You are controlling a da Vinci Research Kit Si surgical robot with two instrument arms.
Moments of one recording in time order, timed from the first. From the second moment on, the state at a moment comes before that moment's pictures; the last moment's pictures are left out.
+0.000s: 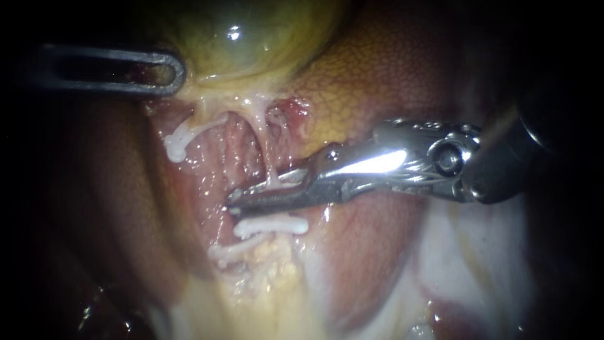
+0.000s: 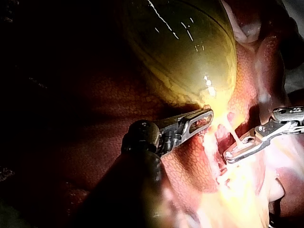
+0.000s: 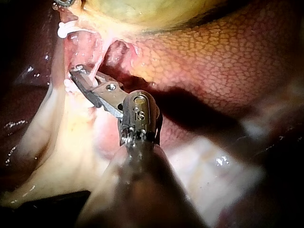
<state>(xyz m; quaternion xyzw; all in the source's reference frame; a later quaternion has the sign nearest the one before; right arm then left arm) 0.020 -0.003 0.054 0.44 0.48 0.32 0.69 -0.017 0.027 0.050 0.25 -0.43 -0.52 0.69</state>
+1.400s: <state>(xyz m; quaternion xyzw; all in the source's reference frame) 0.010 -0.006 0.051 0.20 0.56 0.14 0.79 -0.017 0.027 0.050 0.25 -0.43 -0.52 0.69</state>
